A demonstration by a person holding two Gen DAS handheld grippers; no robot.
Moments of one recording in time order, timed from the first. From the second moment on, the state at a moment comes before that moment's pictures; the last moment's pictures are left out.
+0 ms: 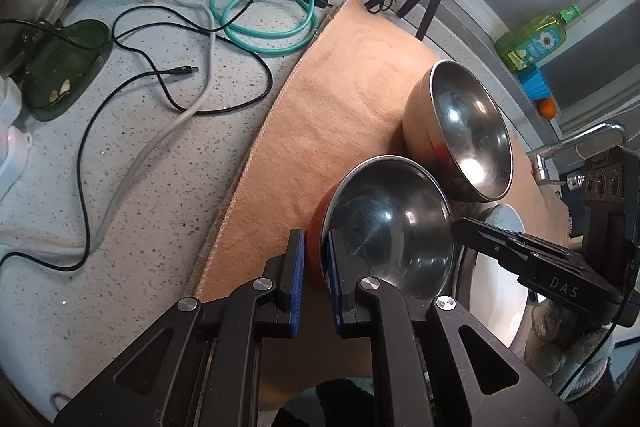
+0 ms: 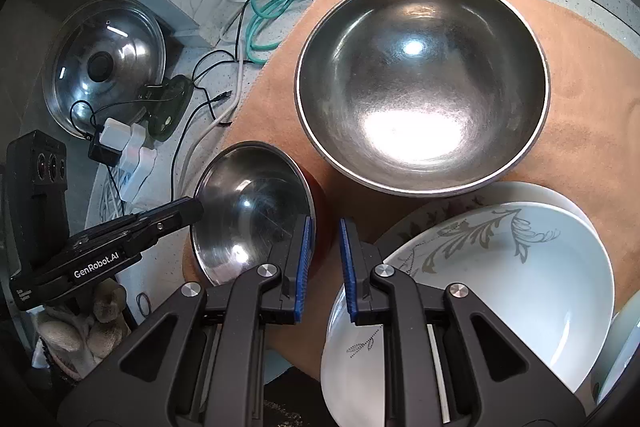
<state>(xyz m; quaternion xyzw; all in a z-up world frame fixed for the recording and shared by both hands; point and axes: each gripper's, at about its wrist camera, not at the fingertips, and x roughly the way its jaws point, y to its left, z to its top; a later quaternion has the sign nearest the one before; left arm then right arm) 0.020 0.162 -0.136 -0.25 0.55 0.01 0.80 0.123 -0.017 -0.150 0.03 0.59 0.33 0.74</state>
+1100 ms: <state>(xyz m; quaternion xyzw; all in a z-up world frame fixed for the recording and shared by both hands) 0.011 0.146 -0.137 -0.22 0.53 0.01 0.82 0.111 -0.010 -0.158 0.01 0.58 0.36 0.73</state>
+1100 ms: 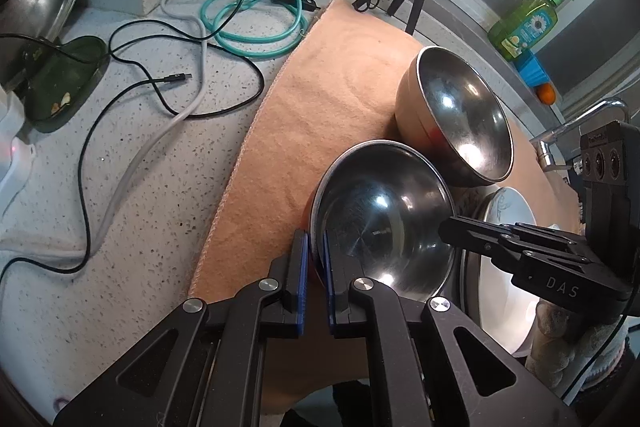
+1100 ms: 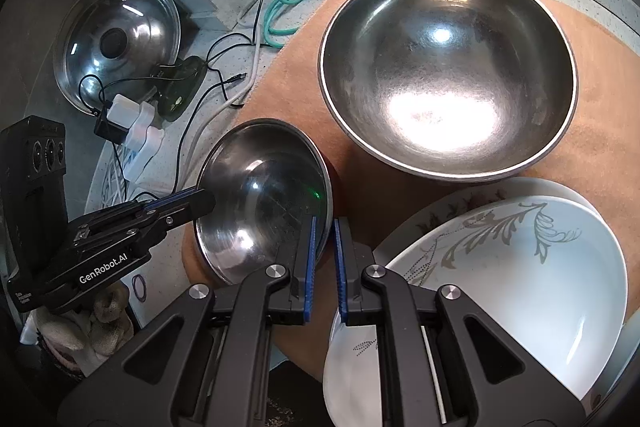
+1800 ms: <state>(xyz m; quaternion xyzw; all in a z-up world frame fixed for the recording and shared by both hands) 0.033 0.144 -0.082 -0.21 0.49 -0.01 0.85 0.125 -0.036 -0.110 0.08 0.56 0.36 0.74</state>
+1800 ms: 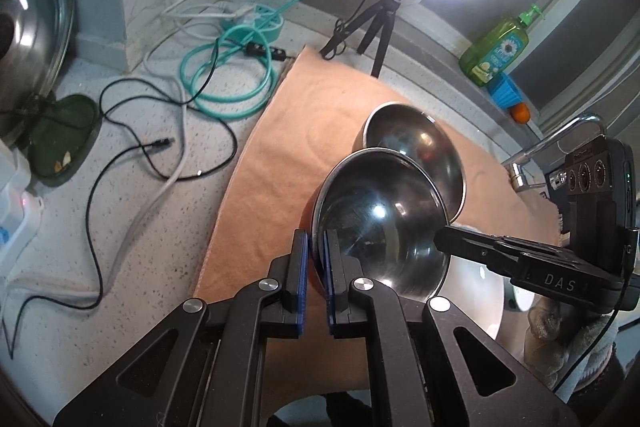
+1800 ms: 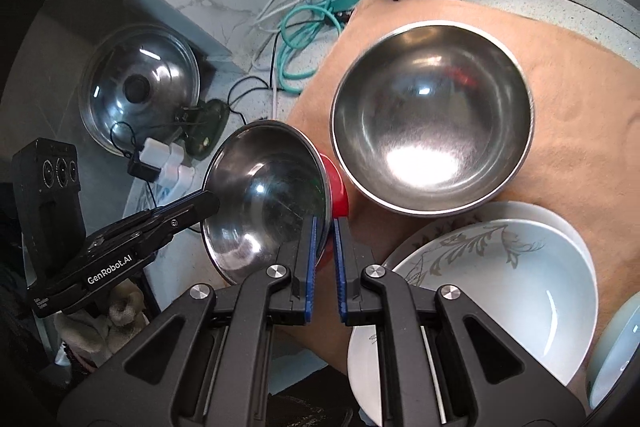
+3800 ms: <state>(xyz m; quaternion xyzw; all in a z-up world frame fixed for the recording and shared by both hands) 0.162 0.057 -0.119 -0.02 0.57 -0.04 0.82 0.216 -0.083 -0.139 0.07 0.59 0.25 0.77</state>
